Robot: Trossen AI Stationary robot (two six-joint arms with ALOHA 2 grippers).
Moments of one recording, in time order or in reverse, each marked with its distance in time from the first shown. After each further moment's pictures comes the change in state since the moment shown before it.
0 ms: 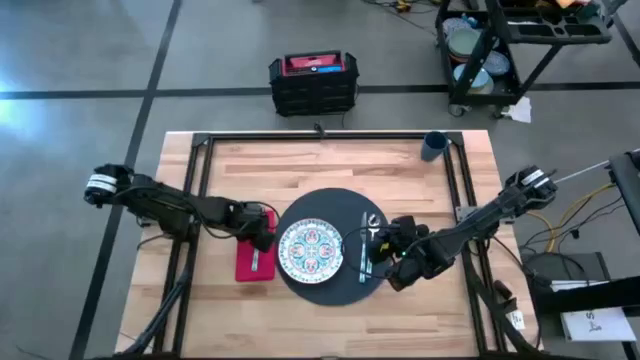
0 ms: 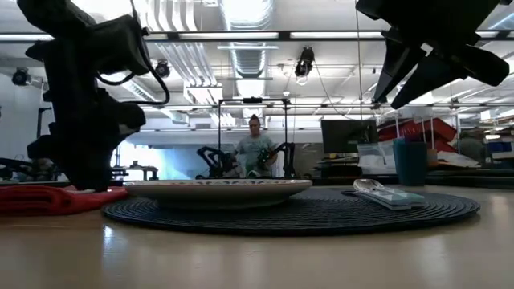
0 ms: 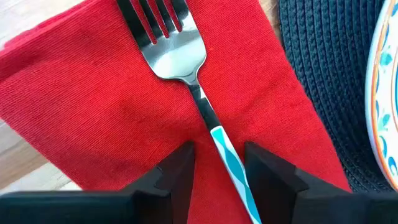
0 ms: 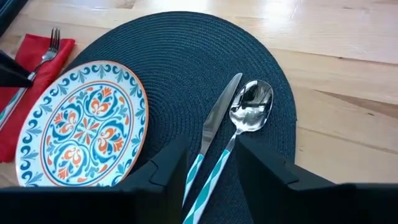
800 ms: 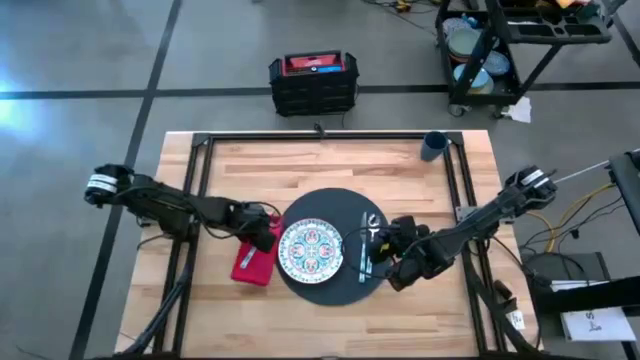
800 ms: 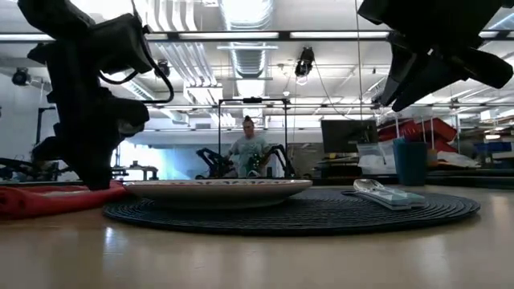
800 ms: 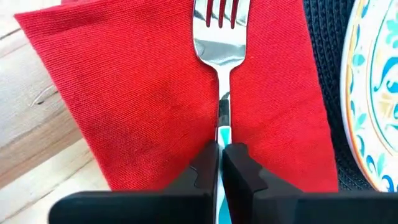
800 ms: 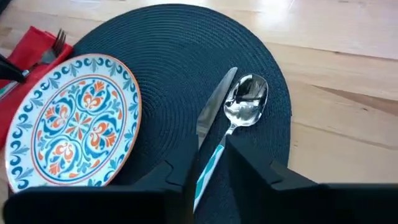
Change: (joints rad) left arm 0.000 -0.031 -0.005 0.041 0.013 0.024; right arm 0.000 0.000 -0.013 -0.001 -0.022 0.000
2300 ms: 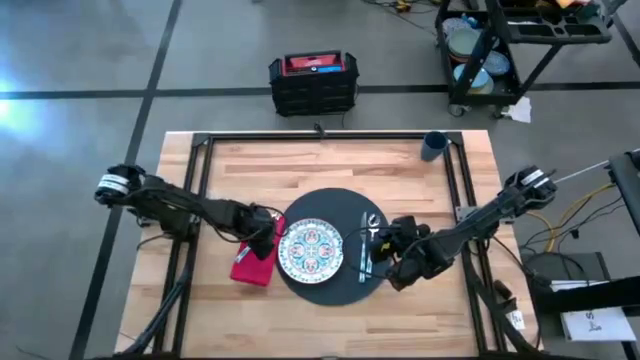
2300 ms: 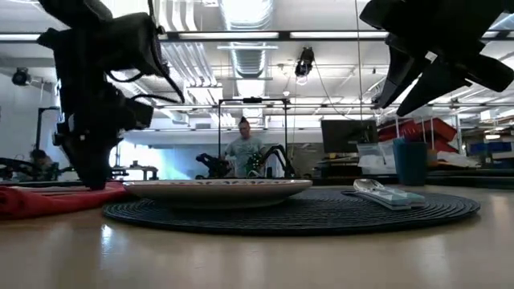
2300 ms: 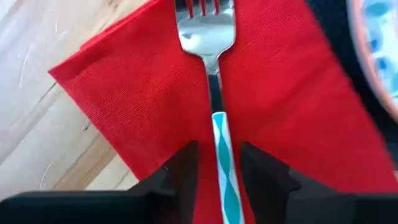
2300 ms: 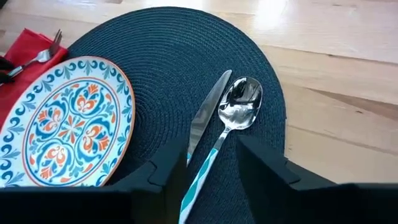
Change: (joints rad) left arm -0.041 0.147 0.134 -0.201 -0.089 0.228; right arm 0.000 0.000 -0.018 0.000 0.012 0.010
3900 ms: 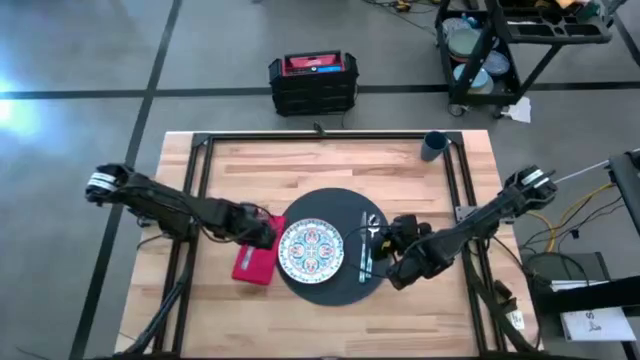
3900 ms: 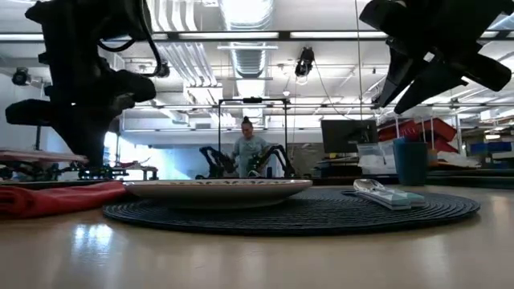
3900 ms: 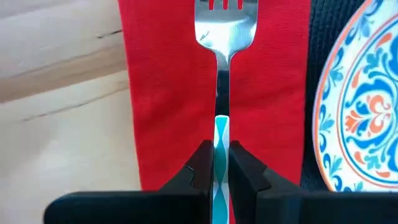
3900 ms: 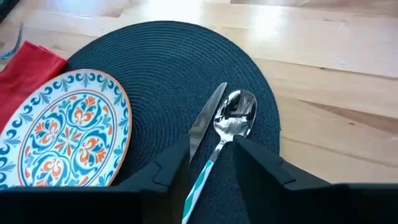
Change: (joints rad) left arm -0.060 -0.122 0.047 -0.083 0.016 -0.612; right arm -0.005 -0.001 0.000 -0.027 0.042 0.016
